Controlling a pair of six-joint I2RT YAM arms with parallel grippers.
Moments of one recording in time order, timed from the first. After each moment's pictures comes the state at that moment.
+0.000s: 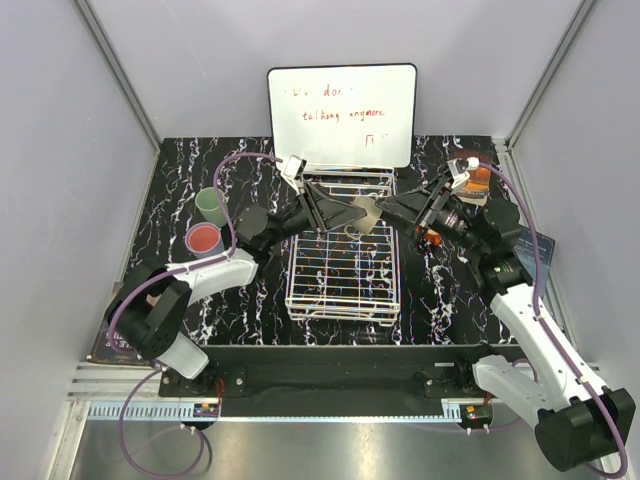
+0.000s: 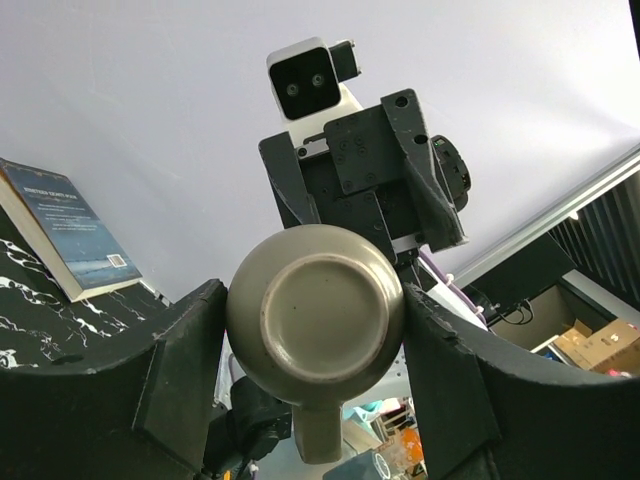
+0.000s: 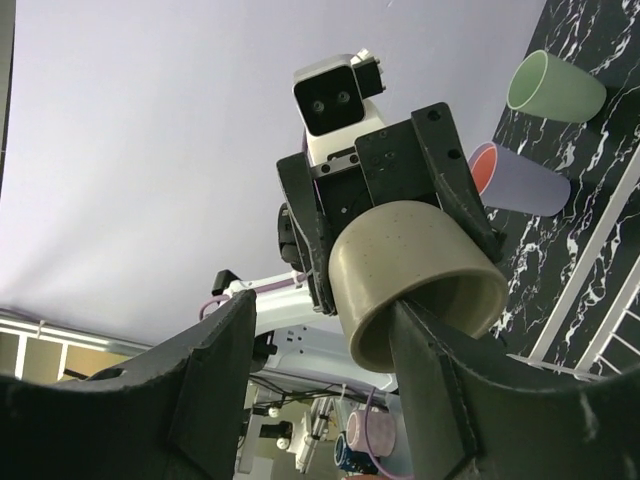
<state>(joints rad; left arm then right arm) -0.66 1.54 0.82 1.19 0.59 -1.31 0.30 0.91 0.80 0.27 -0.69 1.35</state>
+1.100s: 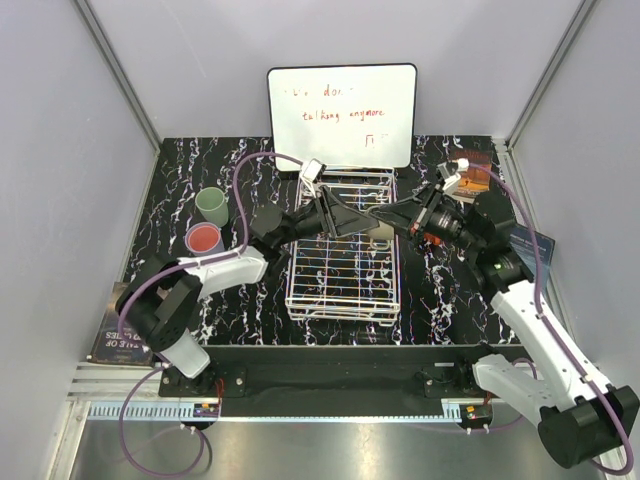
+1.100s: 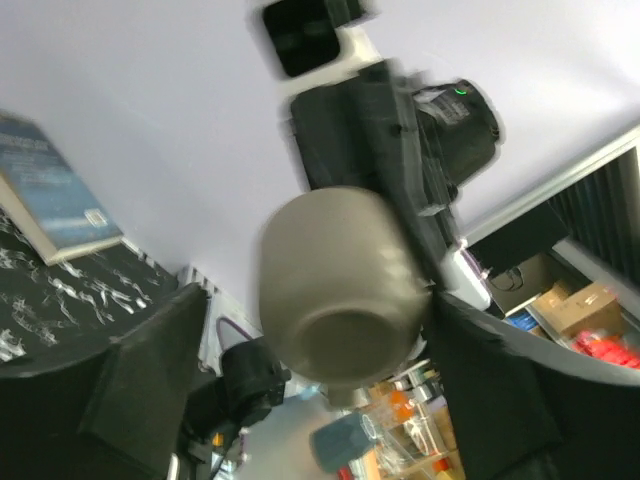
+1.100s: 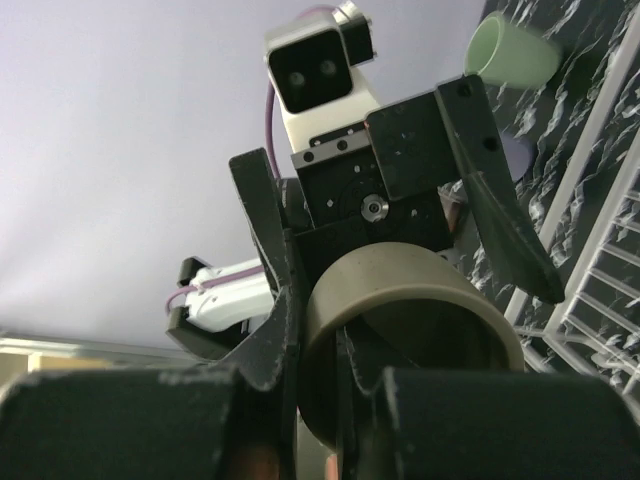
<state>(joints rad) -0.71 1.60 0.87 1.16 0.66 -1.29 0.34 0.93 0.85 0.10 -0.68 1.29</state>
